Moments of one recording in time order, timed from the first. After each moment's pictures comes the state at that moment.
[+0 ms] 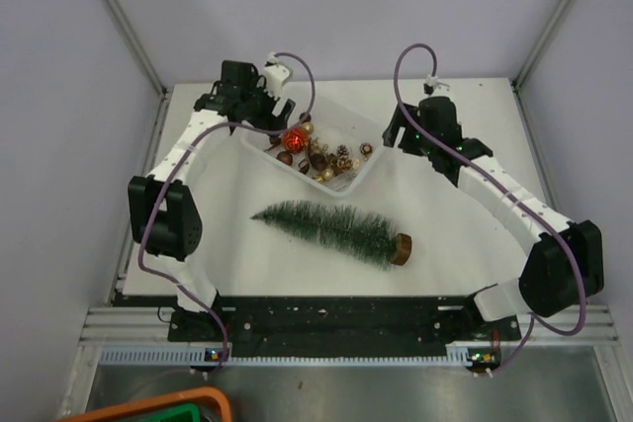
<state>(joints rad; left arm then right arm) -0.21 1.78 1.64 -0.55 0.27 0.37 0.41 1.42 1.19 -0.30 0.16 0.52</state>
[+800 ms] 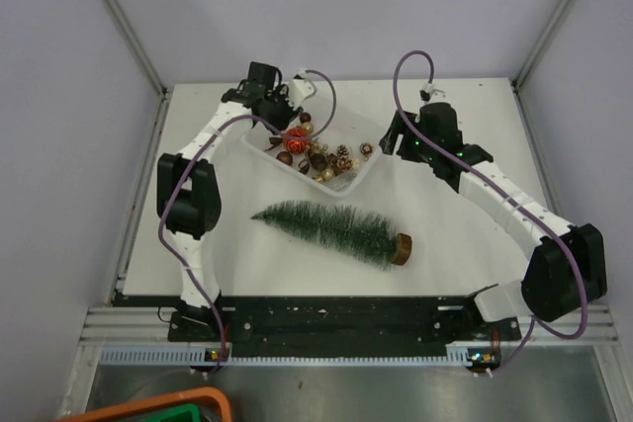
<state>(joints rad) -0.28 2.03 1.80 -0.60 0.19 0.65 0.41 1.39 1.10 -0.27 0.06 0.52</state>
